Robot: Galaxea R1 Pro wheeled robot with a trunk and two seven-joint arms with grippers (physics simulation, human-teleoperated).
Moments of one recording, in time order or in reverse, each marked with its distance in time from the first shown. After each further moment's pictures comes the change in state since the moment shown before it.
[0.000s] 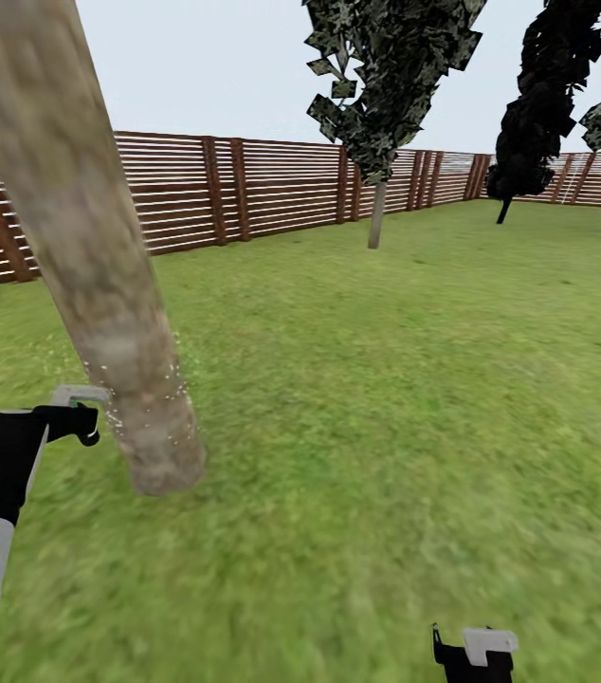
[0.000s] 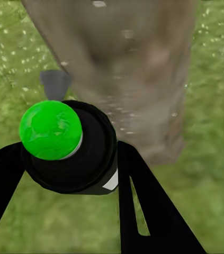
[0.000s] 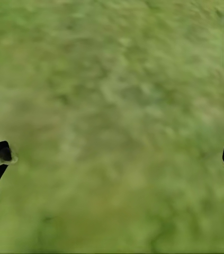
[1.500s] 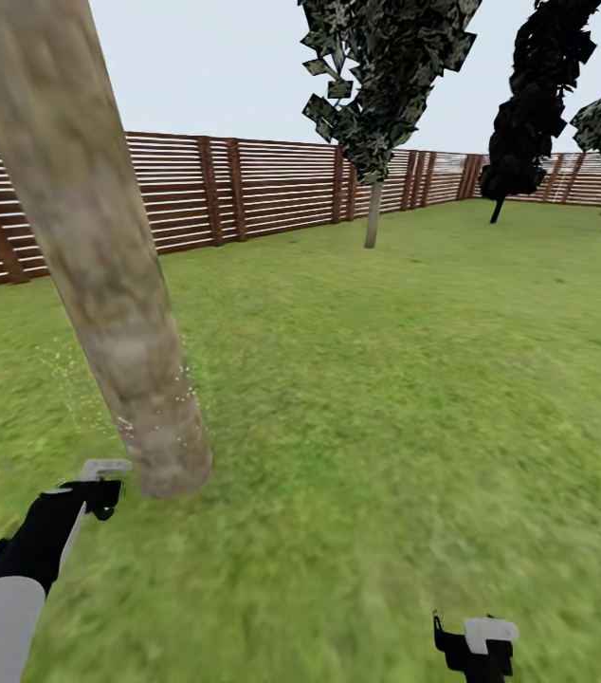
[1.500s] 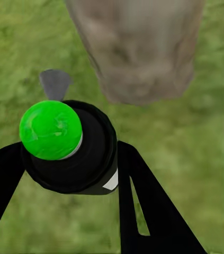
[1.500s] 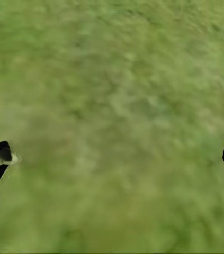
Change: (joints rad) left arm 0.158 -0.113 0.076 0.239 0.013 -0.216 0.187; right arm 0.000 0.002 0.000 -0.048 -0.002 0.000 0.001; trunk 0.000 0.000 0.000
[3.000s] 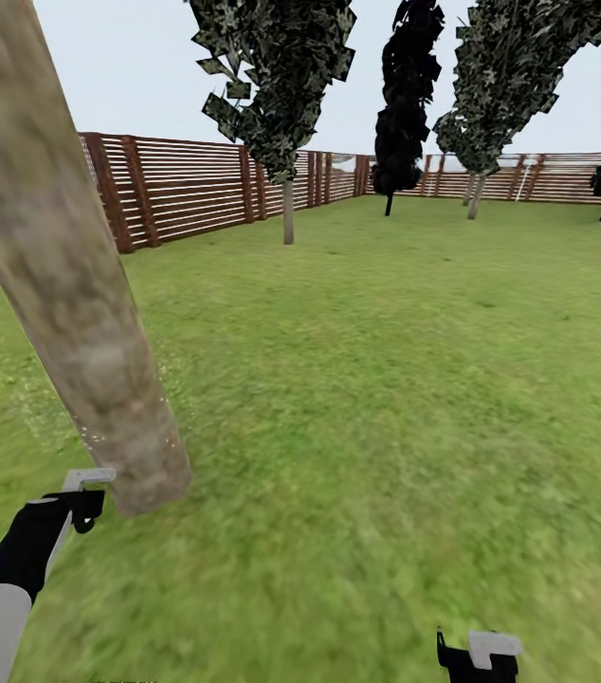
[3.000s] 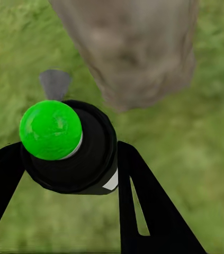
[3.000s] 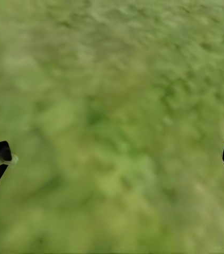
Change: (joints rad) left arm 0.013 0.033 0.032 0.036 -0.005 -0.013 0.040; right arm 0.001 -0.010 -0.006 0.056 -0.001 0.000 -0.007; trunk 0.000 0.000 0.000
